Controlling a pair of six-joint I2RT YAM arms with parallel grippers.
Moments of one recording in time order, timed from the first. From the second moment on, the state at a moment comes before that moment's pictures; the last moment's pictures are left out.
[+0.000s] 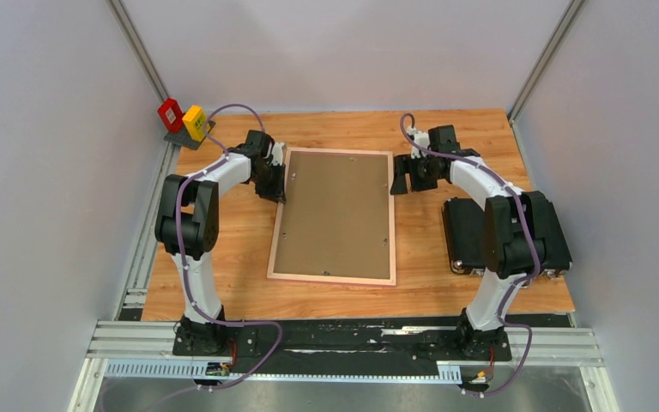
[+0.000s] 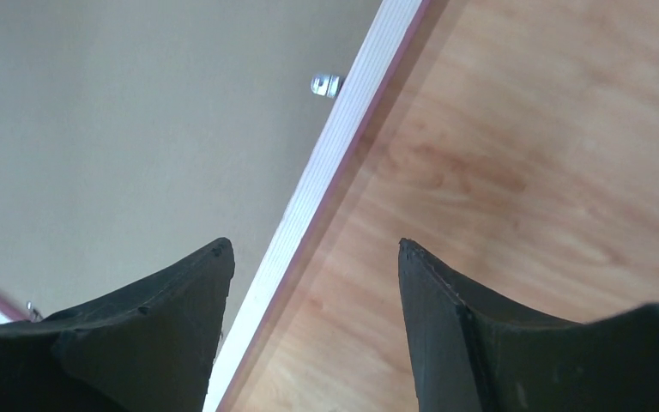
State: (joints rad) left arm -0.23 1.98 1.38 -0.56 0.25 -0.12; right arm 0.15 1.84 1.35 -0.49 -0.40 -0.03
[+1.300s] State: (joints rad) left arm -0.21 1.98 1.36 -0.52 0.31 -0.13; right arm 0.21 1.91 1.26 -0.46 -0.41 0.00
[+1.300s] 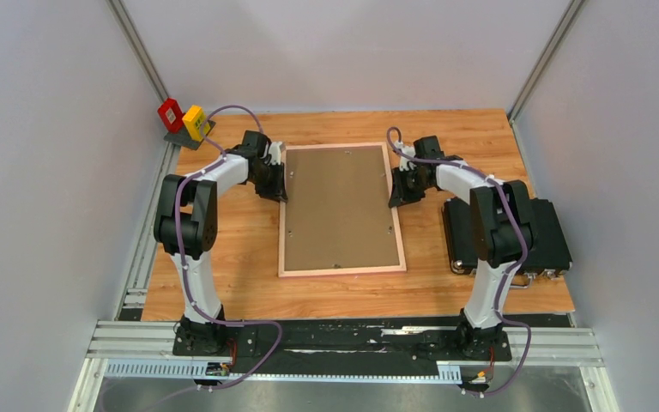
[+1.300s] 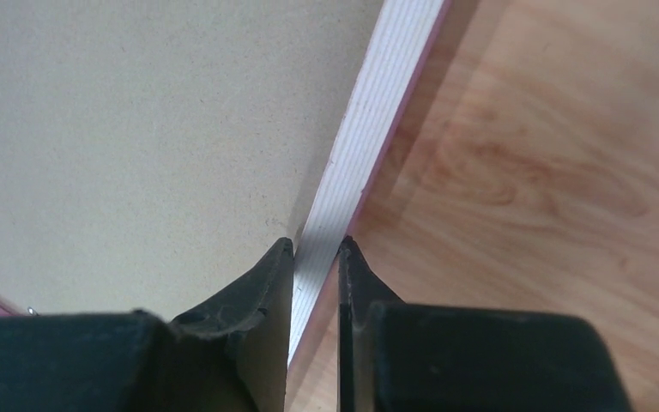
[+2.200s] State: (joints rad) left arm -0.20 1.98 1.33 -0.47 0.41 -0.17; right arm 0.20 1.76 1.26 -0.47 -0.33 -0.09
